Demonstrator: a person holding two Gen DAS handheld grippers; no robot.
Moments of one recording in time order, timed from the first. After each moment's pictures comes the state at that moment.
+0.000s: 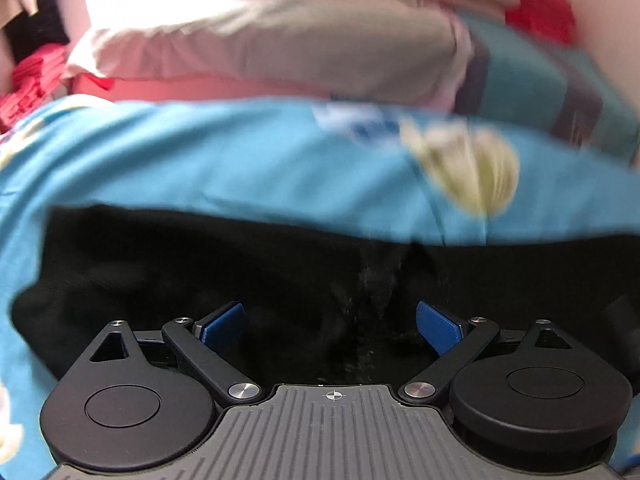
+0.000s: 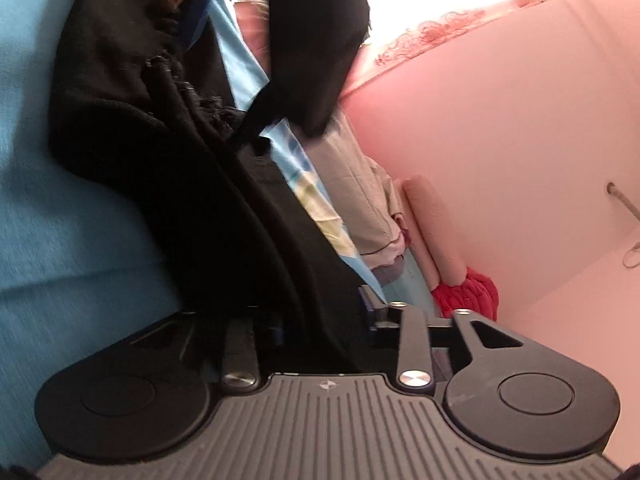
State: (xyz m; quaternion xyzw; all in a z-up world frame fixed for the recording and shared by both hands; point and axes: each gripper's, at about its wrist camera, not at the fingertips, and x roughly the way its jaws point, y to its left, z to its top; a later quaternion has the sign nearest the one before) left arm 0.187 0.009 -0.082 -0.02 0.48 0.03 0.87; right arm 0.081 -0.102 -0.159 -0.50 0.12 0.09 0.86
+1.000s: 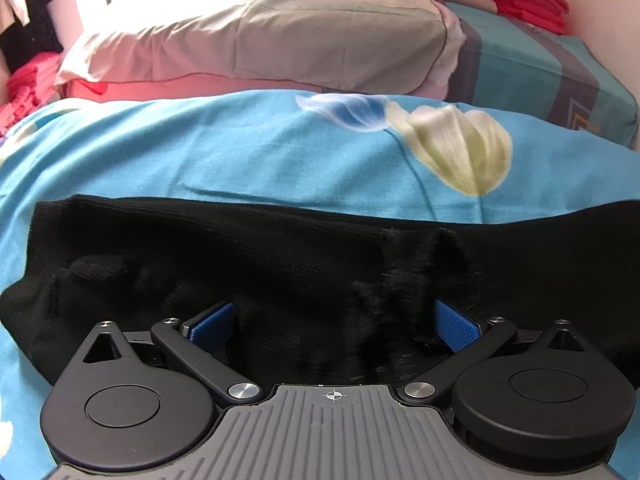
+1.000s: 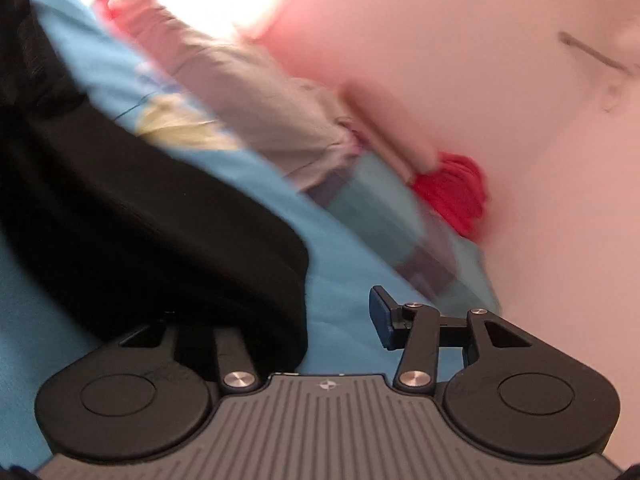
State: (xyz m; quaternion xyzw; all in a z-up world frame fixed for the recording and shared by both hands) left arm 0.180 -0.002 -0.083 -0.01 0.48 0.02 0.88; right arm 0.088 -0.232 -0.104 -0.34 0.20 0.01 0.92
